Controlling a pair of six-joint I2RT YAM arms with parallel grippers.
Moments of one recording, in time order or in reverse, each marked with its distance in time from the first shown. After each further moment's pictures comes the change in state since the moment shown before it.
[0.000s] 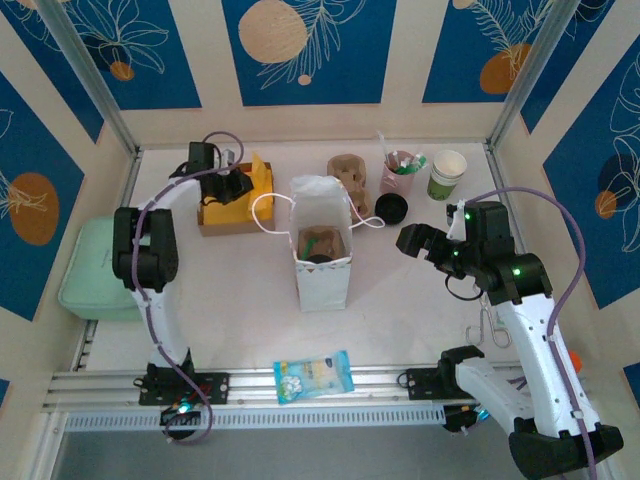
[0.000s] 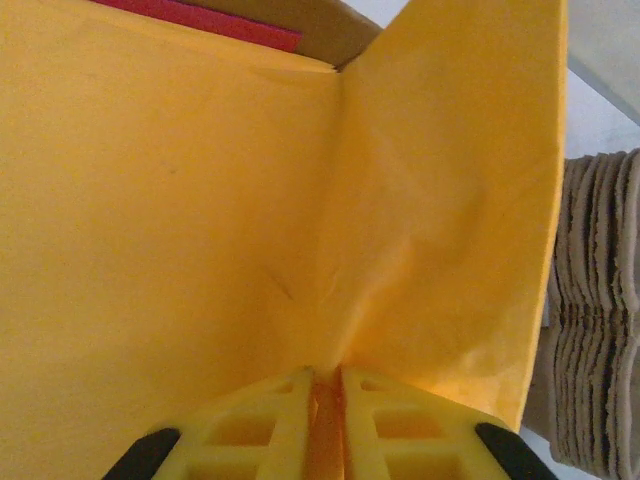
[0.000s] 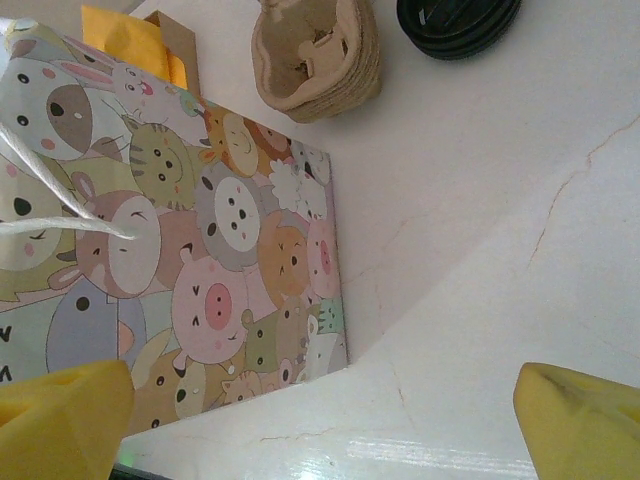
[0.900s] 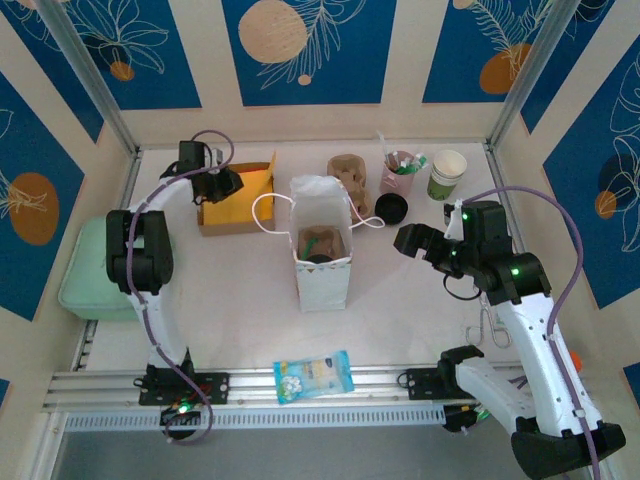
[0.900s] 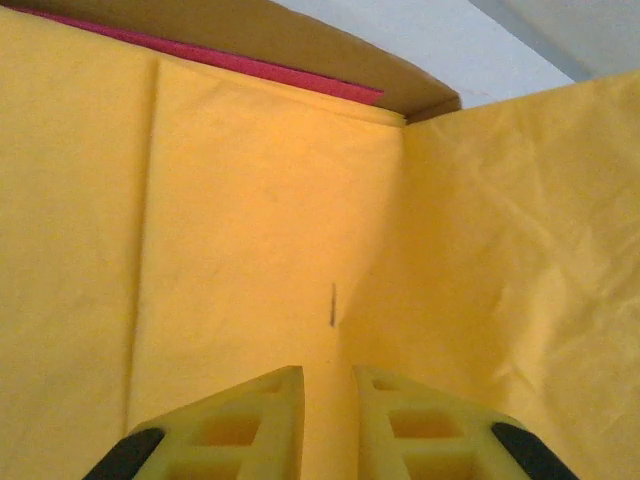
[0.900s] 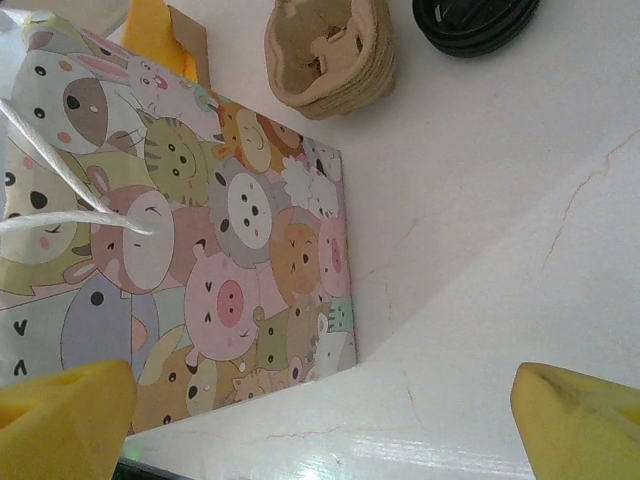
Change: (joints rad) left arm 0.040 -0.032 -0.007 -0.027 -0.088 0.014; right arm 0.027 0.003 0.000 0.015 0.000 0.011
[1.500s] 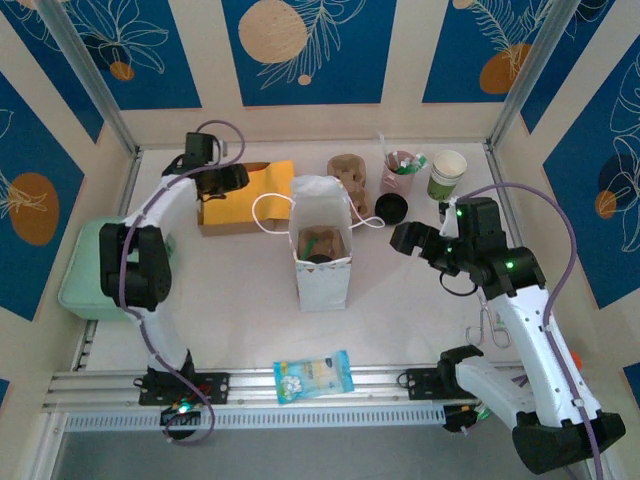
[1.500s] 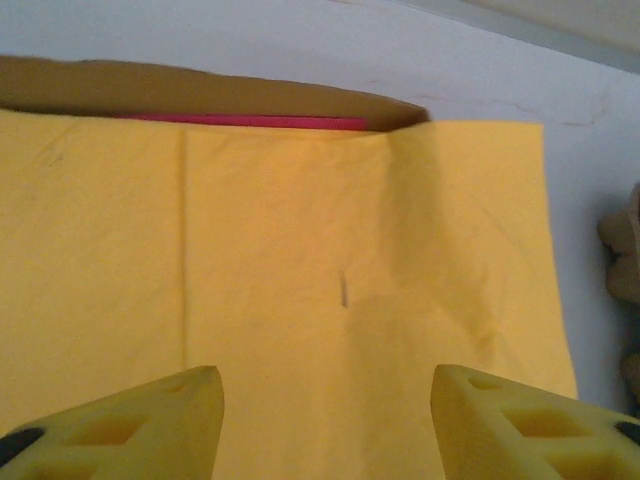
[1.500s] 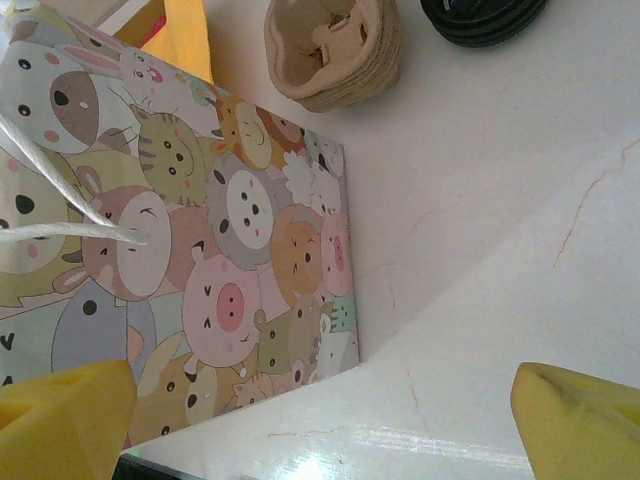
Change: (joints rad) left arm -0.126 -0.152 -0.002 -0.109 -0.287 0.171; right arm 0.026 0.039 0.000 0.019 0.000 0.008
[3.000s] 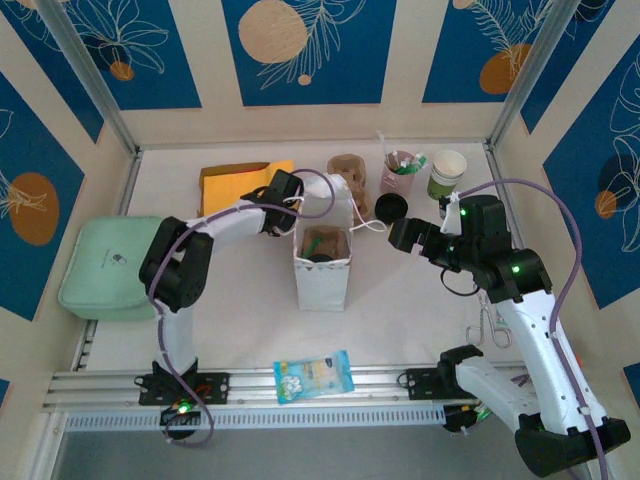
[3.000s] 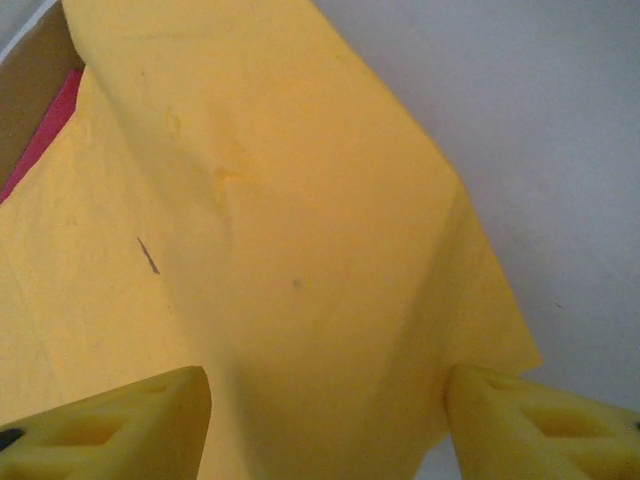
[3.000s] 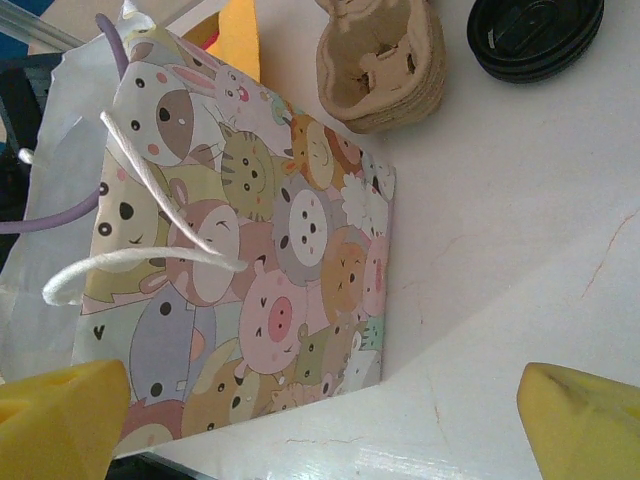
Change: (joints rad) left arm -0.391 0.120 -0.102 0.115 -0.517 0.484; right arm 0.021 -0.020 0.043 0.015 -0.011 -0.012
